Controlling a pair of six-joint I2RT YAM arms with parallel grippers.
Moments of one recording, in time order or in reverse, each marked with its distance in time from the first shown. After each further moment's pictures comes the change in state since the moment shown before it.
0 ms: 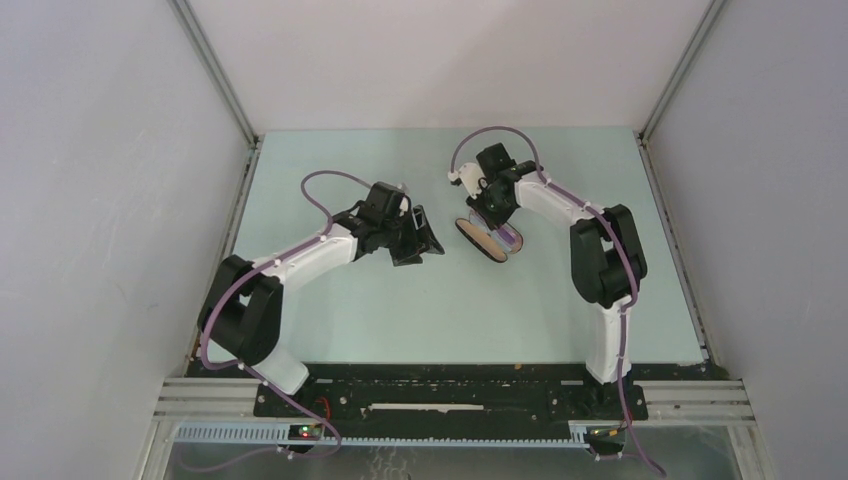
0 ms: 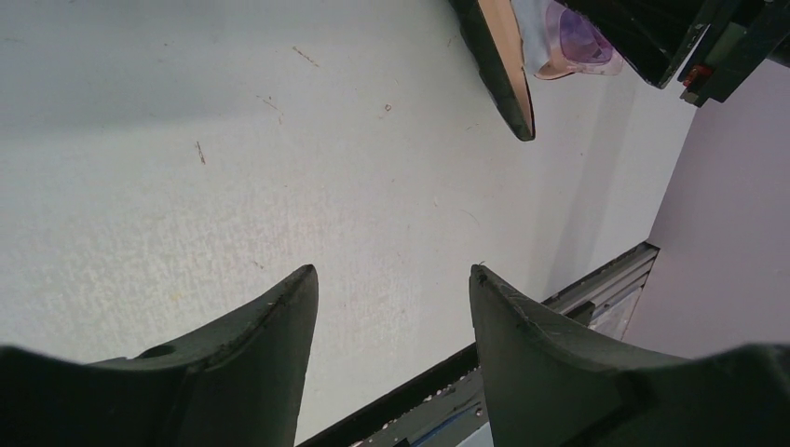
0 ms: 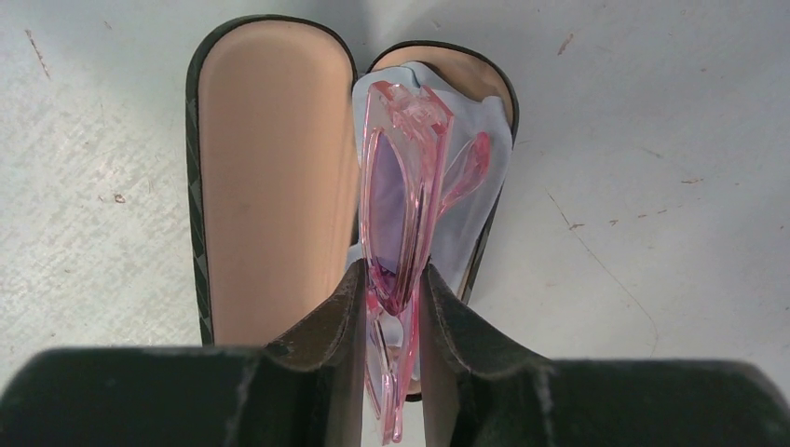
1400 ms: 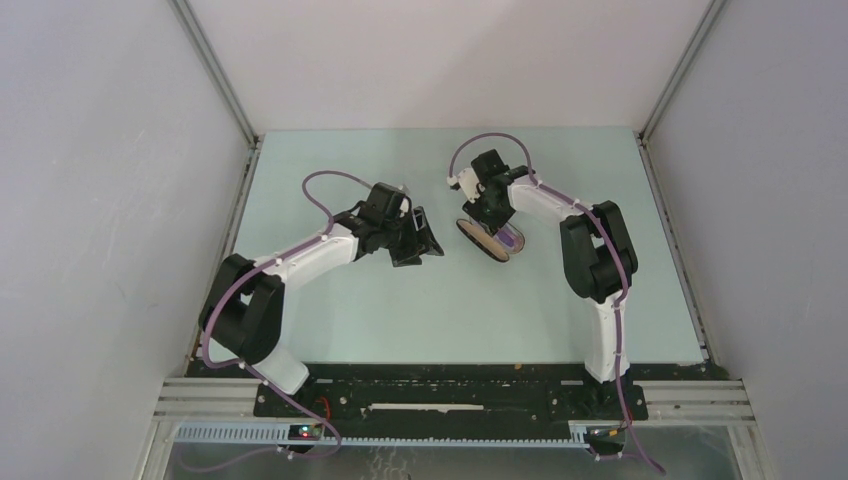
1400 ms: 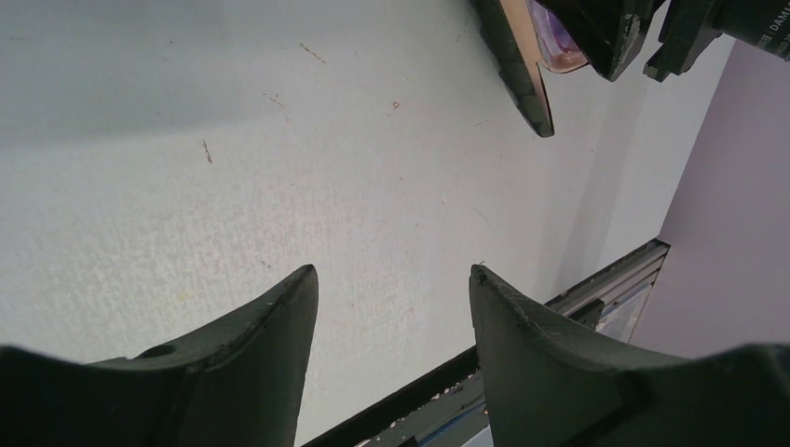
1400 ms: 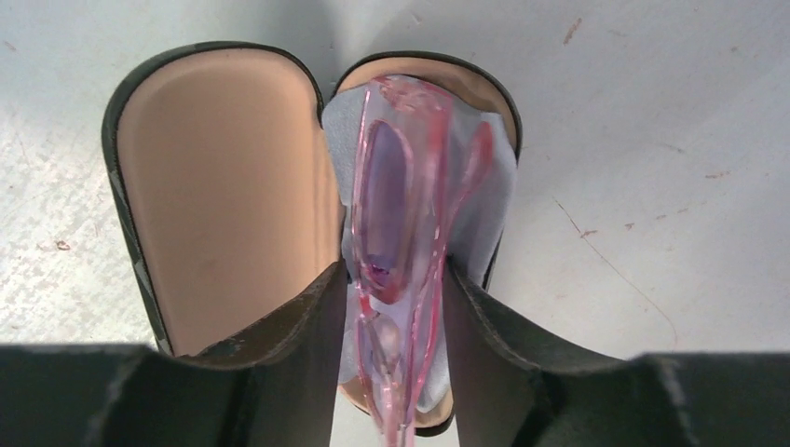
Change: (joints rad) left arm 0.000 0.008 0.000 -0.006 0.000 0.016; right arm 0.010 0.064 0.000 0.031 0.078 0.044
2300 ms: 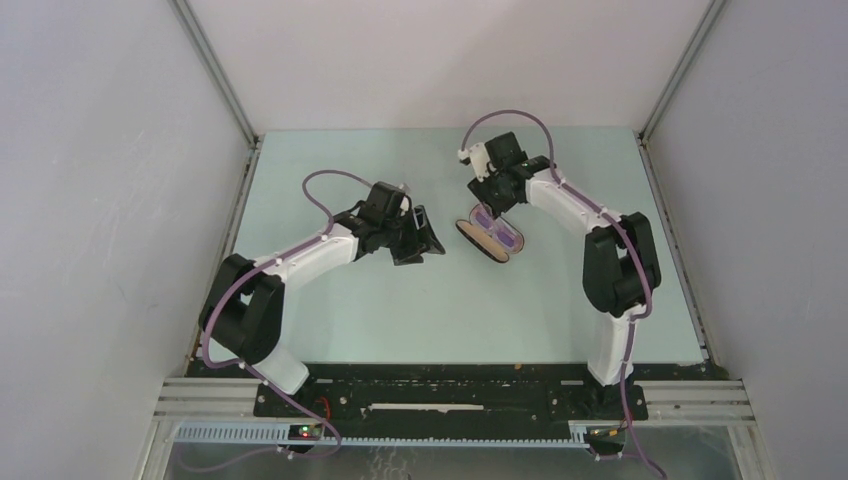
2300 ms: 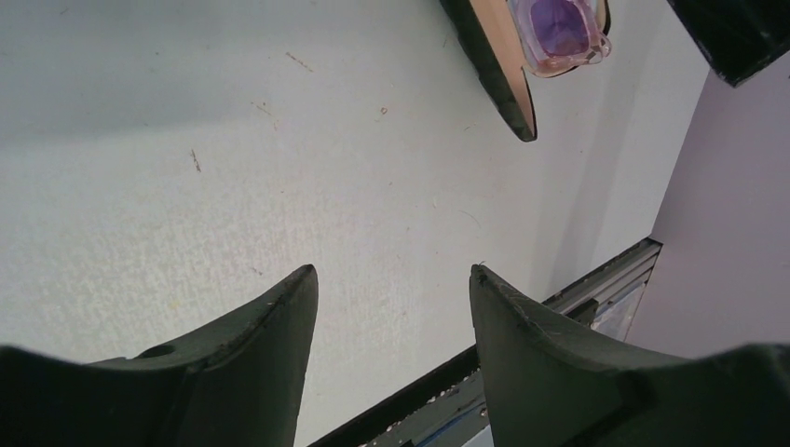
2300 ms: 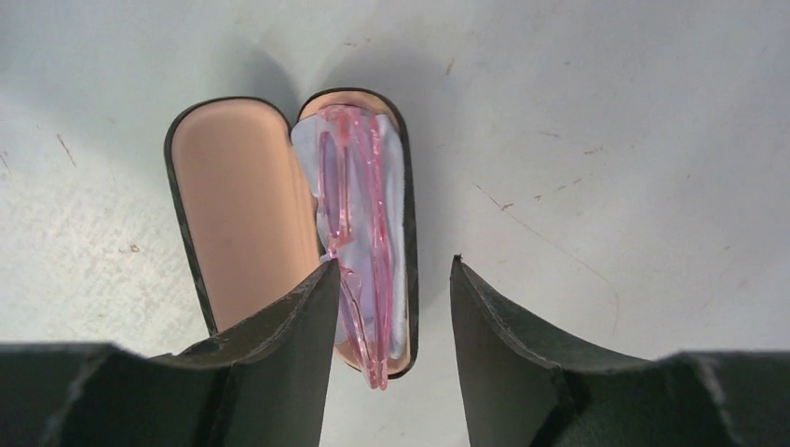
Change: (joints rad) left arm 0.000 0.000 0.000 0.016 0.008 0.000; right arm -0.023 -0.151 -0.016 0.040 -0.003 0.069
